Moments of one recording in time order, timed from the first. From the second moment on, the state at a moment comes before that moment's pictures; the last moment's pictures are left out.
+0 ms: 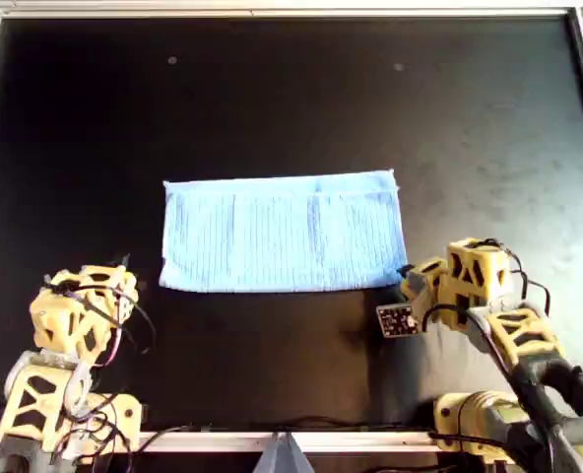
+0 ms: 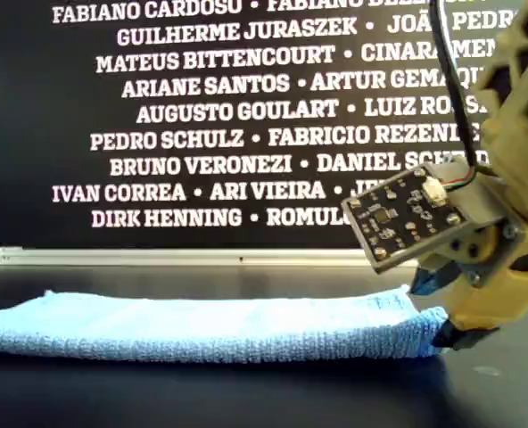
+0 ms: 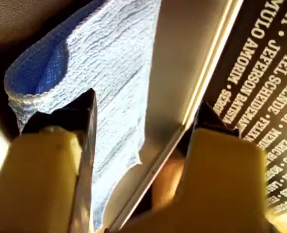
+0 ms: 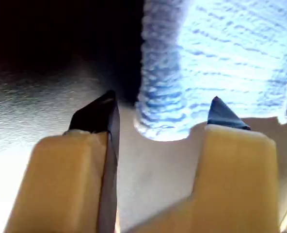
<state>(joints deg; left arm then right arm) -8.3 176.3 173.5 28.7 6.2 -3.3 11.5 114.3 148.3 23.2 -14.0 -7.3</state>
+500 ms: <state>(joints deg) -8.3 176.3 173.5 28.7 6.2 -3.3 11.5 100.0 138.0 23.2 -14.4 -7.1</state>
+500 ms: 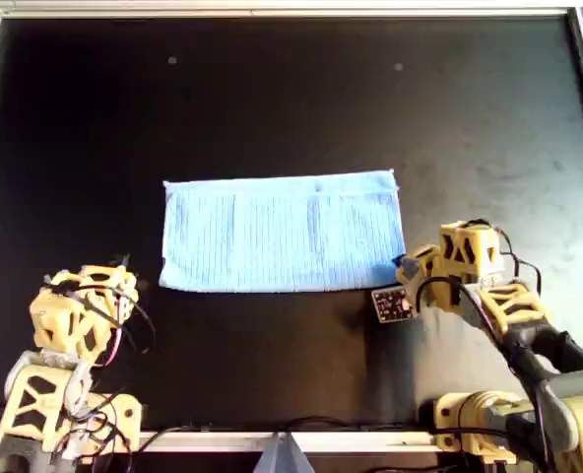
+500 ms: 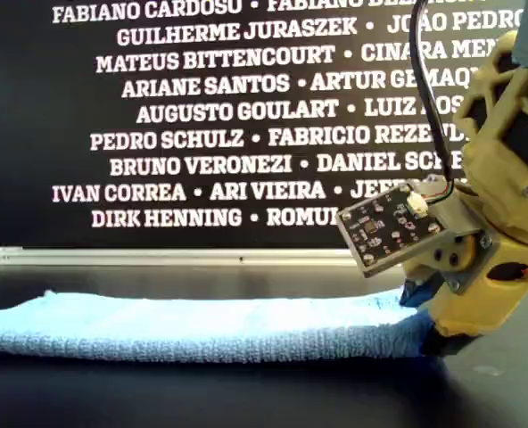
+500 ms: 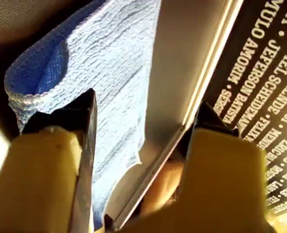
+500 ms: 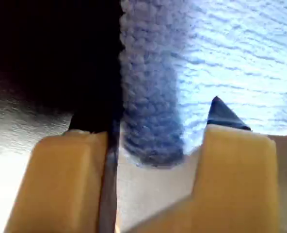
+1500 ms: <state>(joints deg) -8.3 176.3 173.5 28.7 6.2 -3.3 16.0 102.3 131.0 23.6 -14.4 -7.4</state>
